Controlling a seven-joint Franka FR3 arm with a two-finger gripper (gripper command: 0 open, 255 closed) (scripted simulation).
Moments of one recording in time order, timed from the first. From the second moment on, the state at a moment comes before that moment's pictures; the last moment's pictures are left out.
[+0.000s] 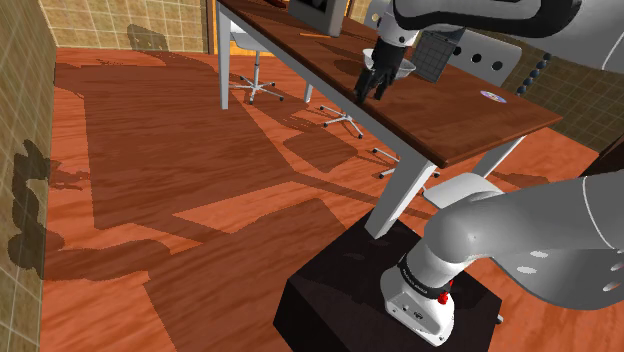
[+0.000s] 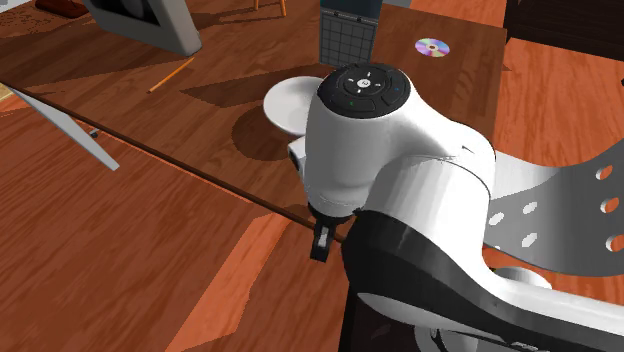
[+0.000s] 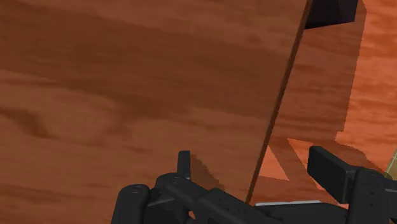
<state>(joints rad) -0.24 -0.58 0.04 -2.28 -0.02 1.76 -0.21</state>
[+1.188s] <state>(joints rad) -0.38 -0.31 0.02 -2.02 -0.44 2.03 -0.50</state>
